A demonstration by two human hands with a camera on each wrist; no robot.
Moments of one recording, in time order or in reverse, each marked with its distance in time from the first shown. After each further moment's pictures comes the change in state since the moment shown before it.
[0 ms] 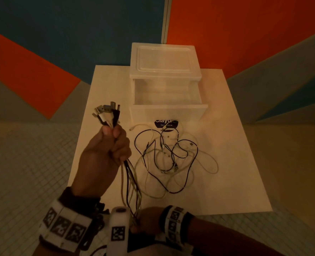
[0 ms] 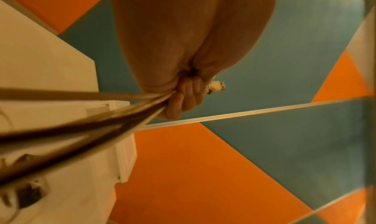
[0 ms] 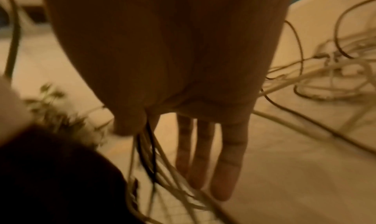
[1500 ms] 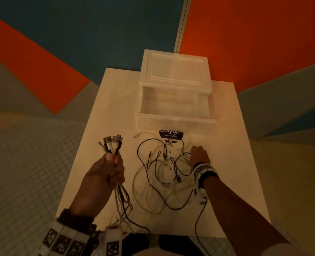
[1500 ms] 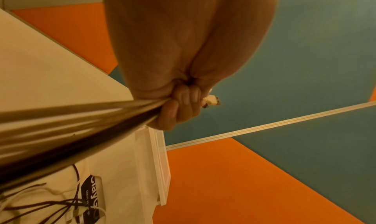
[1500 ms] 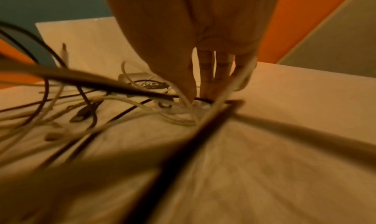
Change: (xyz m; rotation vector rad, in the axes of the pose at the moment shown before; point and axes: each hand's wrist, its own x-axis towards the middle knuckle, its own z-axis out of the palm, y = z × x) left_hand -0.010 -0.025 -0.036 0.087 0.247 -0.097; right_hand 0.045 0.187 -0.188 -0.075 0.897 0.535
